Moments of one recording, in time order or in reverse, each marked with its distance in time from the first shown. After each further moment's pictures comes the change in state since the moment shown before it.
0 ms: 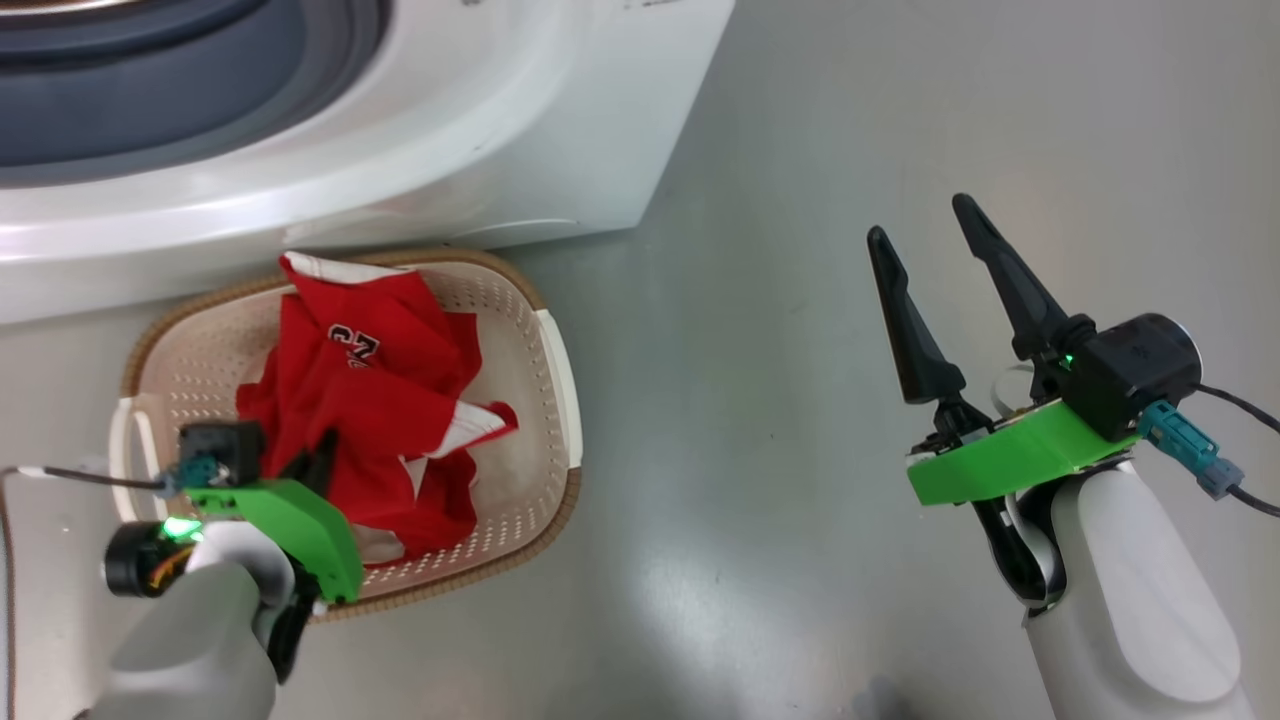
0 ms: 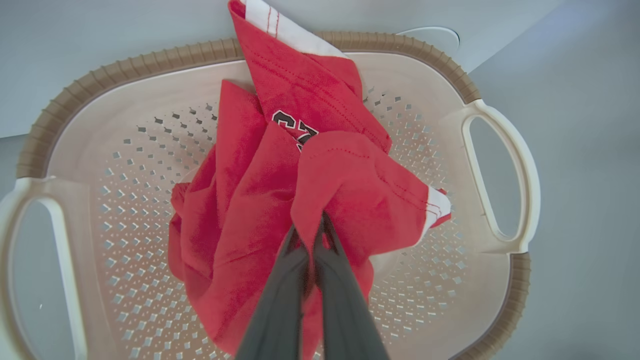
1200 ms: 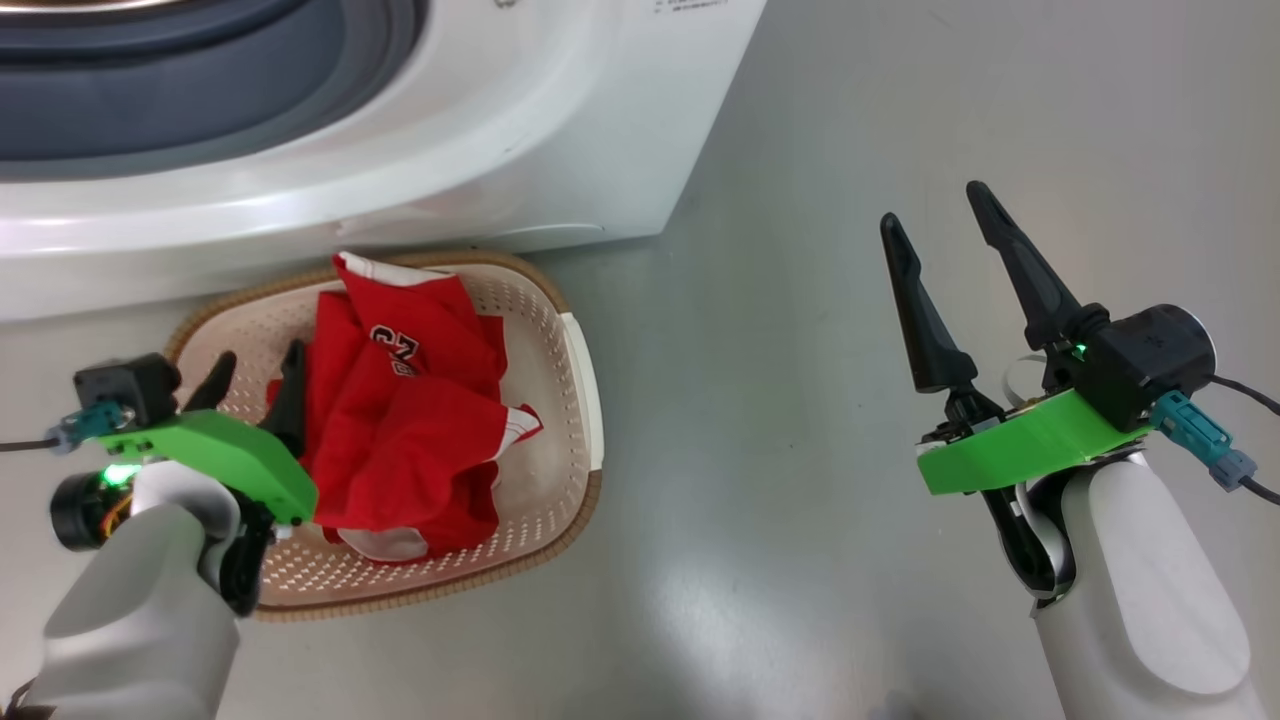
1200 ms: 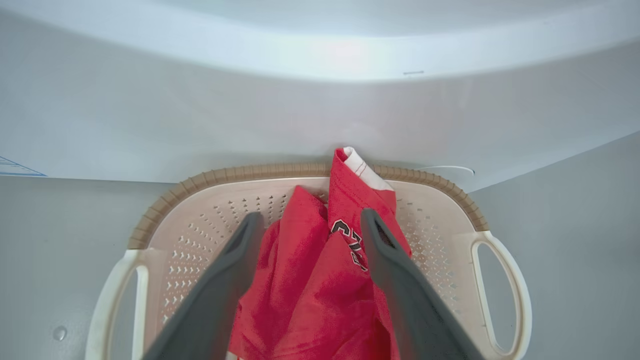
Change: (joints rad) left arm -0.050 0.038 0.165 -0.069 -0.047 0.000 0.000; right arm -0.014 -0.004 -0.015 0.003 -0.003 0.000 0.000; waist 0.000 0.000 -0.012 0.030
